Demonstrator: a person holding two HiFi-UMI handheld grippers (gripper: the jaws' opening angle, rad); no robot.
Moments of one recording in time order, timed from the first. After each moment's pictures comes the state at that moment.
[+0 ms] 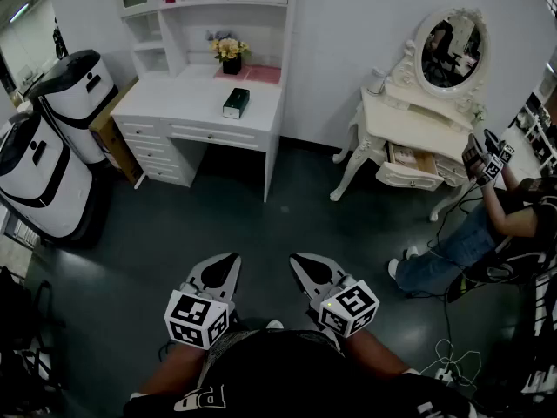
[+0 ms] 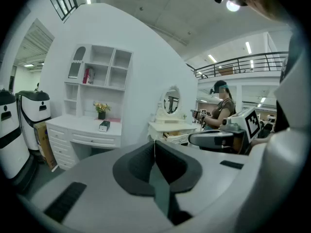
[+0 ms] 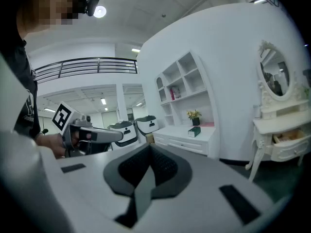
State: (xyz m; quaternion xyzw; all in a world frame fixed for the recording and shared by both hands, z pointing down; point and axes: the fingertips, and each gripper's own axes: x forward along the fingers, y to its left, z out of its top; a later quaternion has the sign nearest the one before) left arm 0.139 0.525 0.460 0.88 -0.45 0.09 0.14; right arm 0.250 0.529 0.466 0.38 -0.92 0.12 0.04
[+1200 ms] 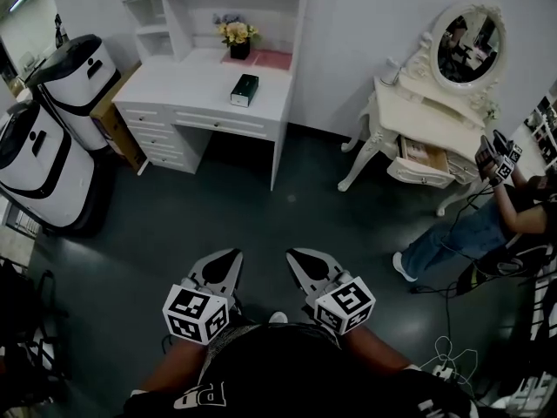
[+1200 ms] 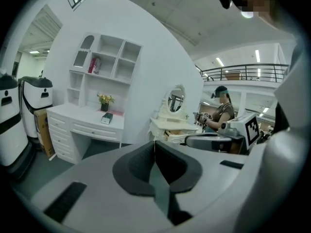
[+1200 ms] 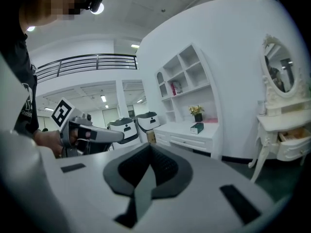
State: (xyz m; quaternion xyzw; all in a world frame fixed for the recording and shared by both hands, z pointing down) left arm 0.117 0.492 0.474 0.87 -0.45 0.09 0.19; right arm 0.216 0.493 0.479 0.37 -0.92 0.14 0.05
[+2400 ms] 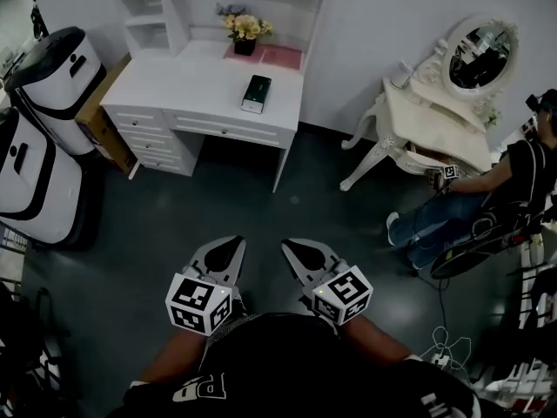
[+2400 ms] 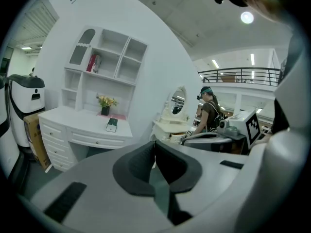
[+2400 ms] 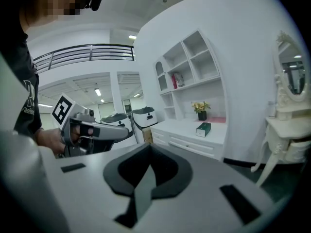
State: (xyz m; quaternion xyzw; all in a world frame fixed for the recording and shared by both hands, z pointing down) left arm 0.001 0.340 0.473 0.89 -0.41 0.09 0.19; right arm 0.083 0.351 0.478 0.39 -0.91 0.15 0.09
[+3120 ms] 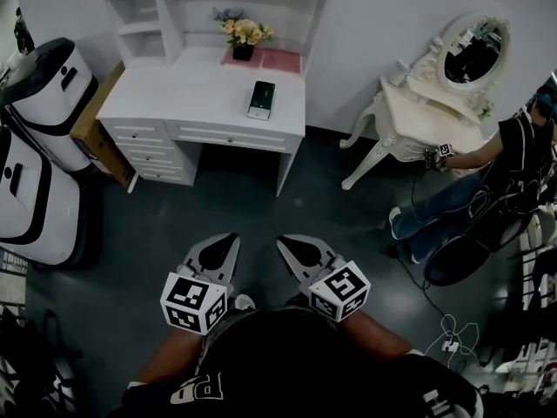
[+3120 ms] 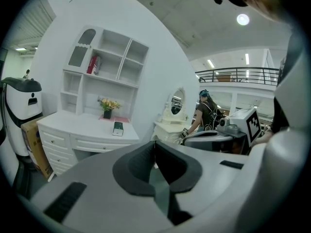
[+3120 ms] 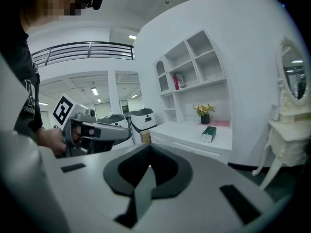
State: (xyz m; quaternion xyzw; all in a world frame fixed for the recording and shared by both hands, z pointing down) left arm -0.080 0.291 0.464 0.90 -0.39 0.09 0.17; right arm 0.001 0.307 0.469 0.40 -0.90 0.13 0.09
